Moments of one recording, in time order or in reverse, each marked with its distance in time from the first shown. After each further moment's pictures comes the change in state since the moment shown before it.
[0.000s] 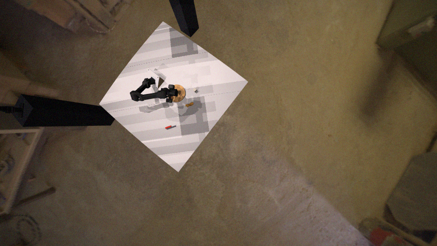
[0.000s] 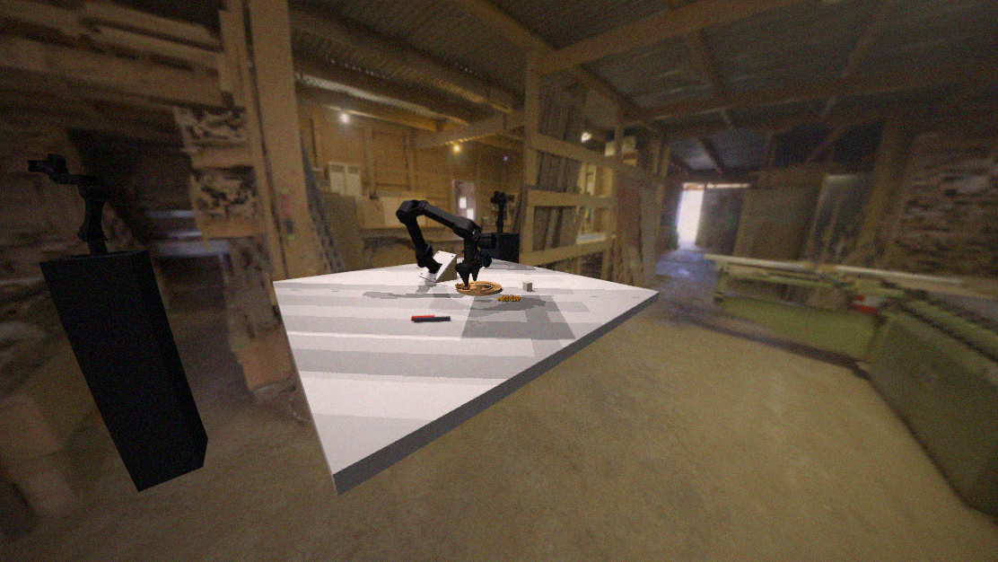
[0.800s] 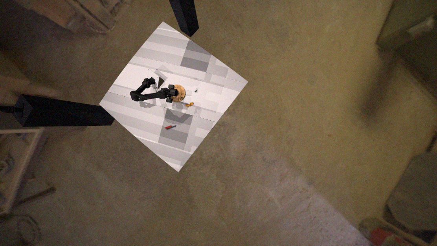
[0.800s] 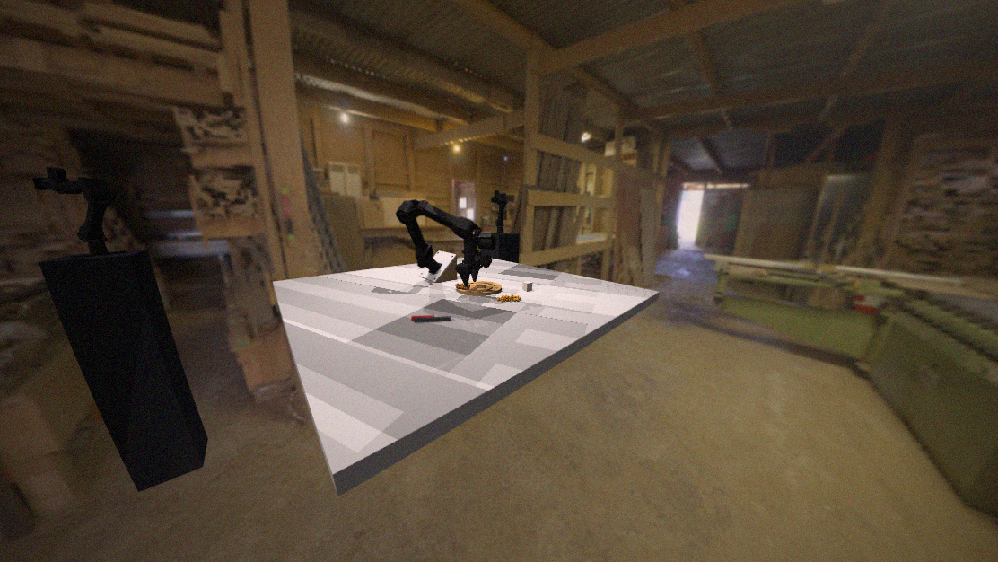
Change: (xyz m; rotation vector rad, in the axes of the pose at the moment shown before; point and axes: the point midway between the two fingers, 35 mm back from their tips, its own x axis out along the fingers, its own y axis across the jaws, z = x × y) arm 0.002 0.000 0.000 -0.018 0.002 0.001
